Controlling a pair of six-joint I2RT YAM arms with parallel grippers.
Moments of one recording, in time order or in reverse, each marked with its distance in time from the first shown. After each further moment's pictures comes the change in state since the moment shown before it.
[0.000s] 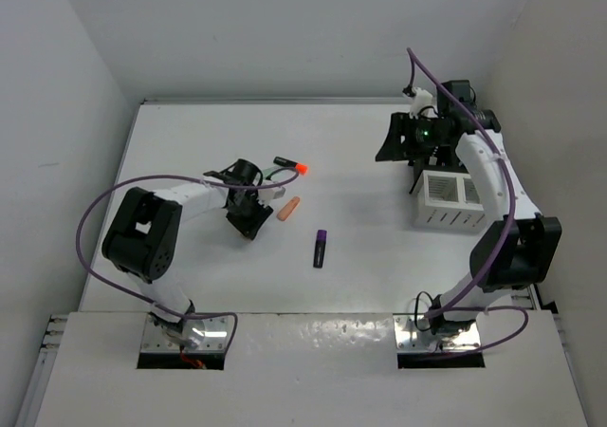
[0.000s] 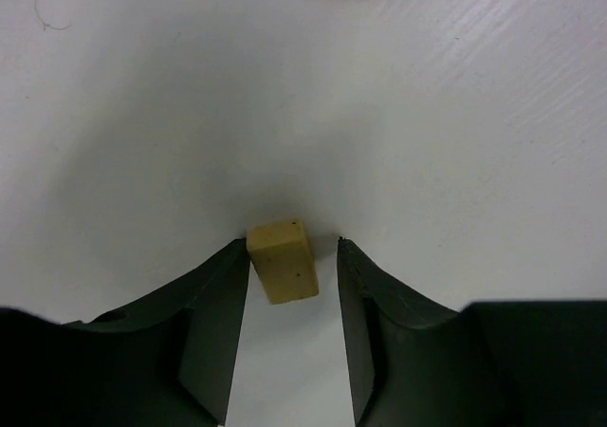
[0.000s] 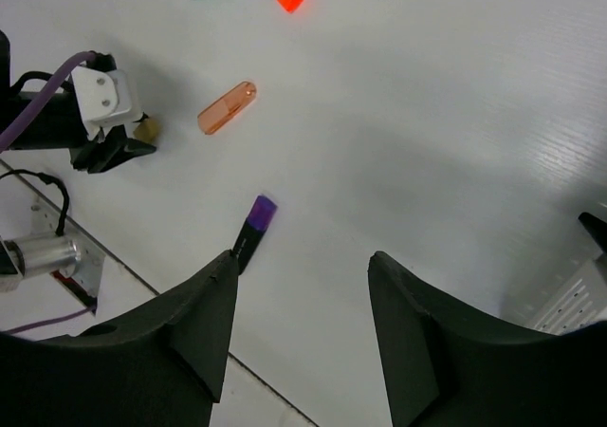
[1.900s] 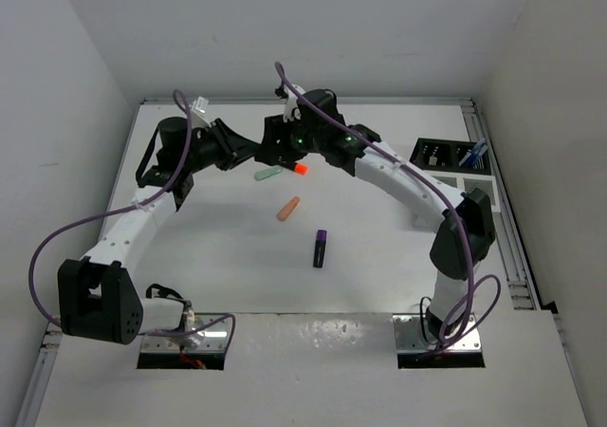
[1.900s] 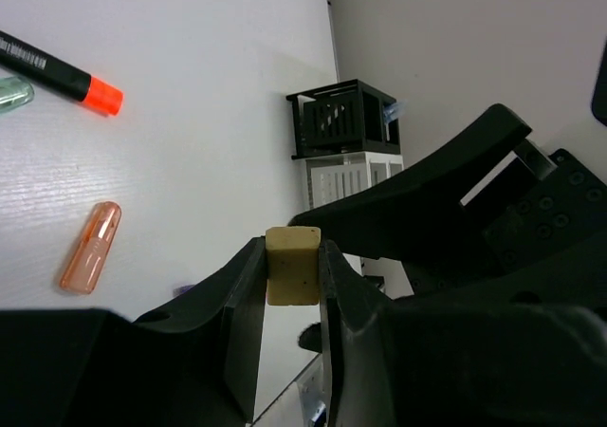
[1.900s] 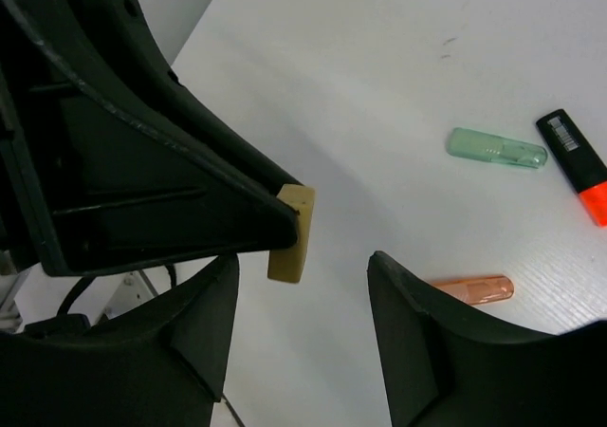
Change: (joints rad) left arm 0.256 -0.412 0.017 0.570 0.419 -1.253; right arm 0.689 0.221 0.176 0.511 0.345 0.393
